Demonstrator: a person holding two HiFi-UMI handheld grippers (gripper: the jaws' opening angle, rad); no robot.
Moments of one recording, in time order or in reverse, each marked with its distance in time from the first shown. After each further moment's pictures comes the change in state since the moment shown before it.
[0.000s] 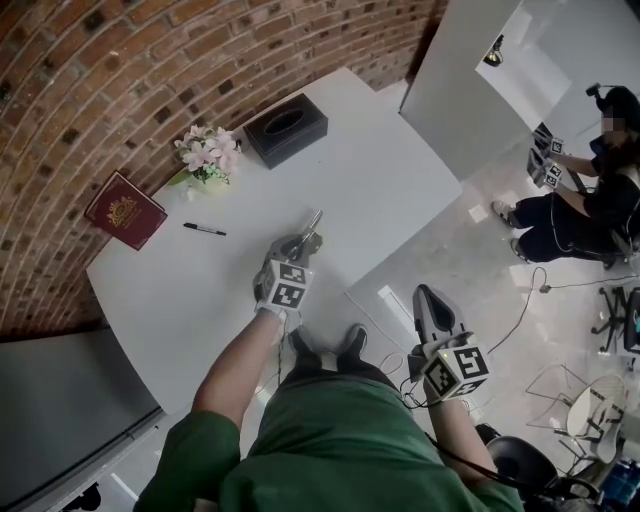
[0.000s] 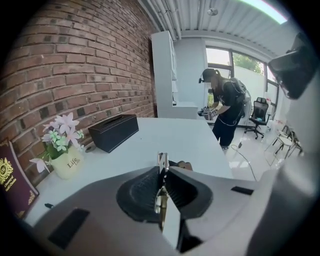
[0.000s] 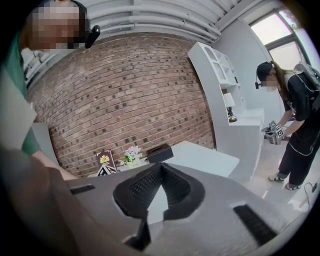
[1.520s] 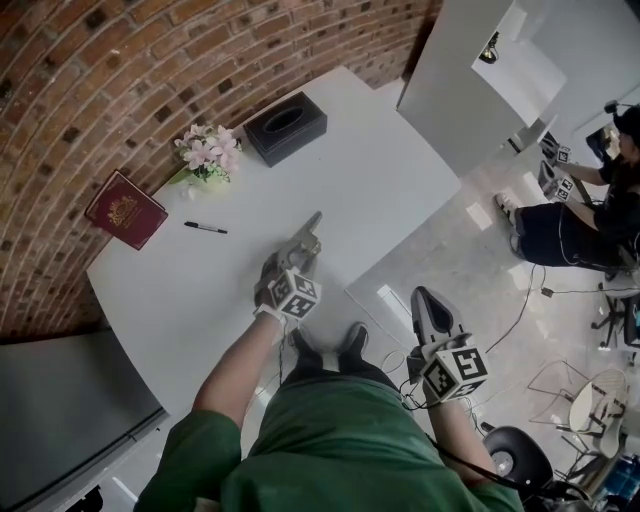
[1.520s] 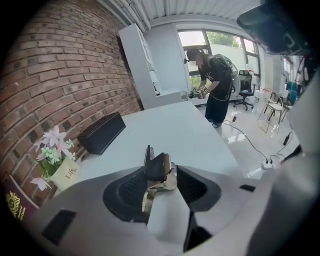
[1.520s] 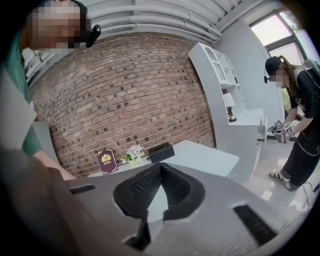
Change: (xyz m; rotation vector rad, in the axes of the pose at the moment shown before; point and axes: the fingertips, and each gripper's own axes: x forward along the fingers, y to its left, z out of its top) left arm 0.006 -0.028 -0.044 0.301 0.092 -0.023; right arm -0.010 0.014 -0.007 -0.001 0.004 -0.004
